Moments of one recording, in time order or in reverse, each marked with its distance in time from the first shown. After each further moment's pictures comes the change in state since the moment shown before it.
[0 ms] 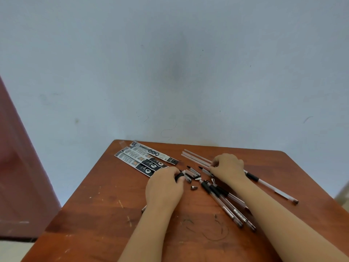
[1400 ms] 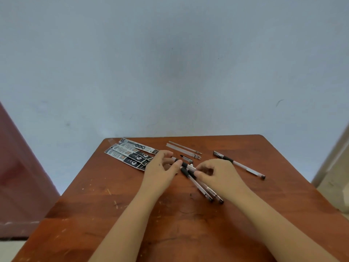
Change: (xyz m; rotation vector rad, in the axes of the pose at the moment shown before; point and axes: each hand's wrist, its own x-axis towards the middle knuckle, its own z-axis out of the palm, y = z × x) left_hand -0.021 0.034 0.006 -0.557 -0.086 -0.022; right_hand -0.102 0.020 -0.045 0.470 0.017 -0.257
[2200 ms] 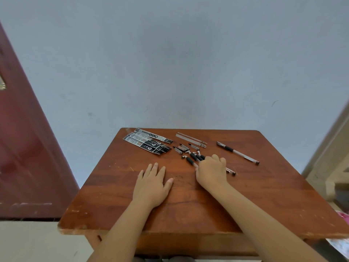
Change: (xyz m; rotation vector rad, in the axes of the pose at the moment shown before) left_hand -0.064 -0.033 -0.050 1.031 -0.325 -0.065; right_hand -0.022 -0.034 0.043 -0.659 -0.051 0.135
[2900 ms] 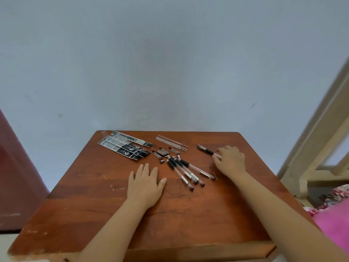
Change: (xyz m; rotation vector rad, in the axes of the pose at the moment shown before) left_hand 0.025 0.038 0.000 -0.024 0.016 0.002; right_hand 0.036 0.117 0.009 0.137 0.100 0.245
